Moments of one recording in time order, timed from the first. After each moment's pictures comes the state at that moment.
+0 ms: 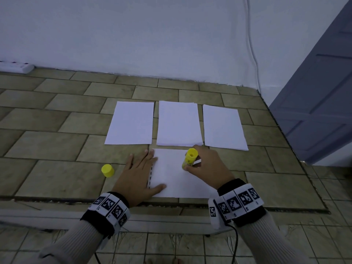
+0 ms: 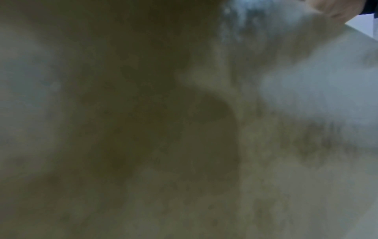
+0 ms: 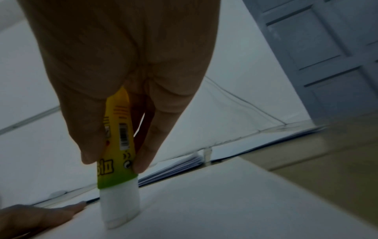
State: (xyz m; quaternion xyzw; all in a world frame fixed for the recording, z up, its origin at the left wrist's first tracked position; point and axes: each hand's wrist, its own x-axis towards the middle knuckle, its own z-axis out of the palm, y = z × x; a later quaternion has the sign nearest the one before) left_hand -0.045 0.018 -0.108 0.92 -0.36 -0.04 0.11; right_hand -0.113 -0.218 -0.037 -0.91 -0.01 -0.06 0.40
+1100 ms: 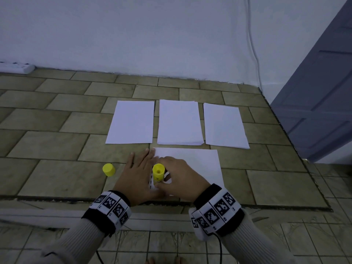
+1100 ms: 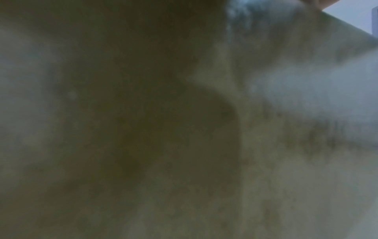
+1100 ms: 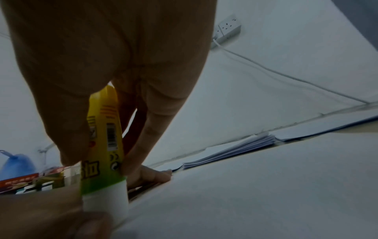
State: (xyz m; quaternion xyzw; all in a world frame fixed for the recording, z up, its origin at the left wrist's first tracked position) left_hand -0.044 0.018 -0.110 0.91 -0.39 -0.05 0.11; right_hand -0.116 -0.148 -0.027 -0.92 -0.12 0.02 0.38
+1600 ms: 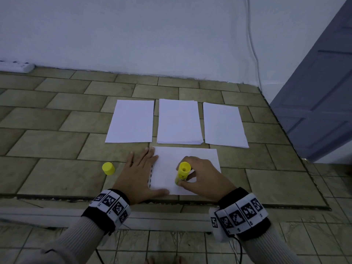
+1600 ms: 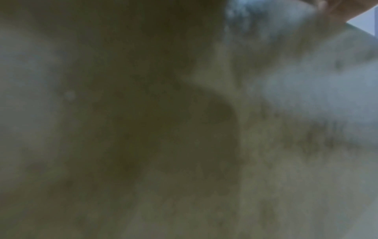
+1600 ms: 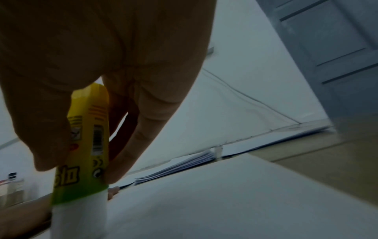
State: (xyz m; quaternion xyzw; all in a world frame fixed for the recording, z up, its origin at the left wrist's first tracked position) left_hand -0.048 0.016 -0.094 0.93 -0.36 -0.08 0.07; right_hand -0.138 -0.200 -0.030 -0.90 -0.09 0.01 0.42
